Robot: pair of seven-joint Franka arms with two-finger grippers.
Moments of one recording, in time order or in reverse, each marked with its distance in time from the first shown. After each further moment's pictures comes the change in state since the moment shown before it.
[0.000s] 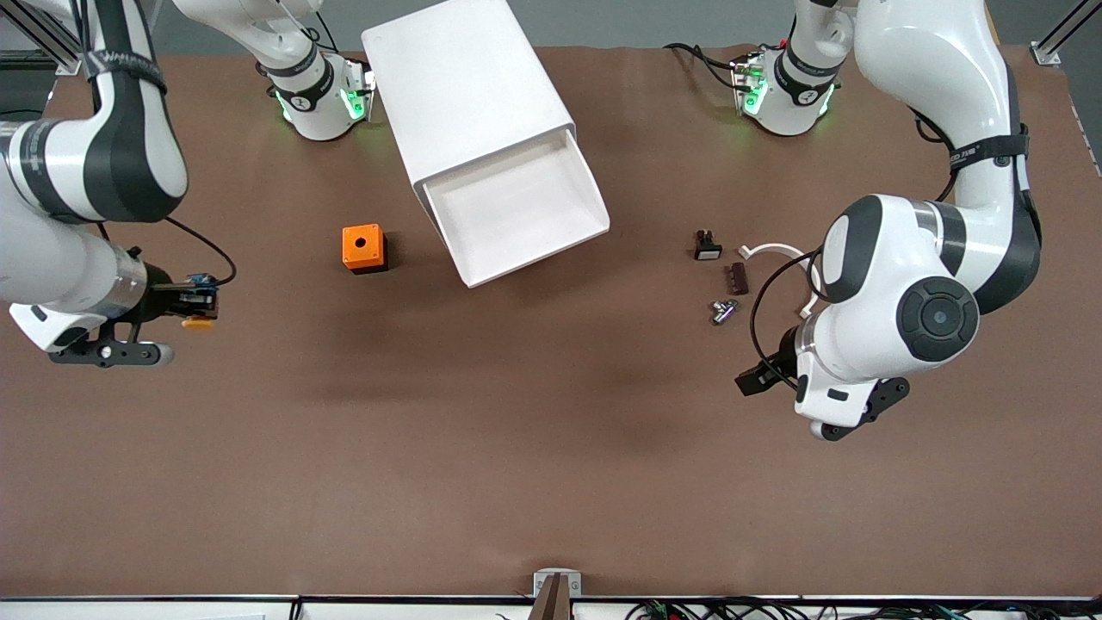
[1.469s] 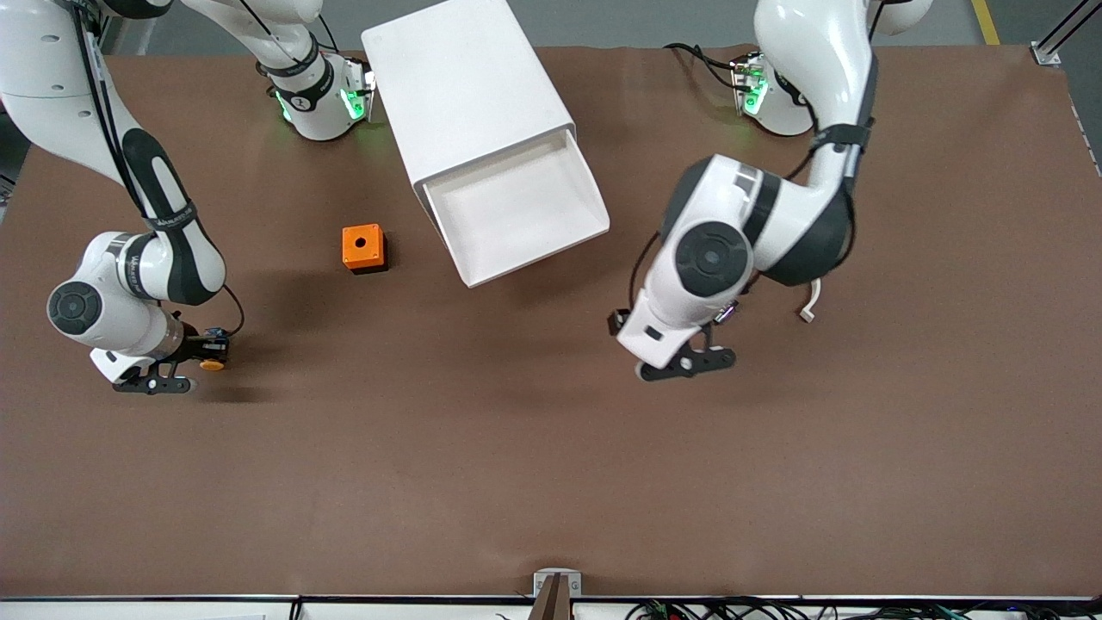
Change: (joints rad) left arm -0.282 0.015 -0.039 -0.041 0.014 0.042 0.027; right arm -0.208 0.333 0.002 -0.224 -0.077 0.621 -0.091
